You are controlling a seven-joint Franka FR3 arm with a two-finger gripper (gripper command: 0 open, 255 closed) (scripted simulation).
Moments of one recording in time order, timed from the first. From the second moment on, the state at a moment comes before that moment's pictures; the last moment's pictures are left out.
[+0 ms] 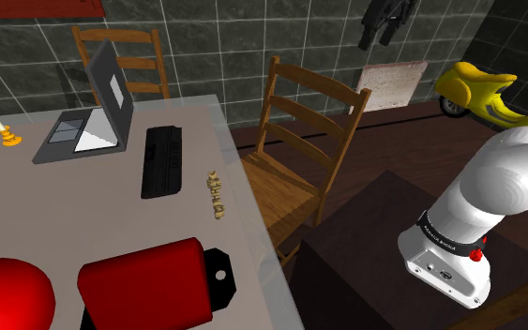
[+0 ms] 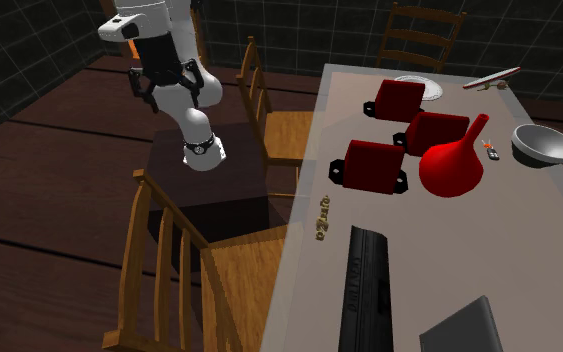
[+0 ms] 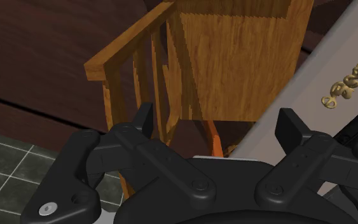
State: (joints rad) arm -0.02 -0.82 0.06 -2.30 0.09 1.64 0.00
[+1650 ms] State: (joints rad) arm -0.03 -0.35 0.60 -2.34 0.17 2.11 0.60
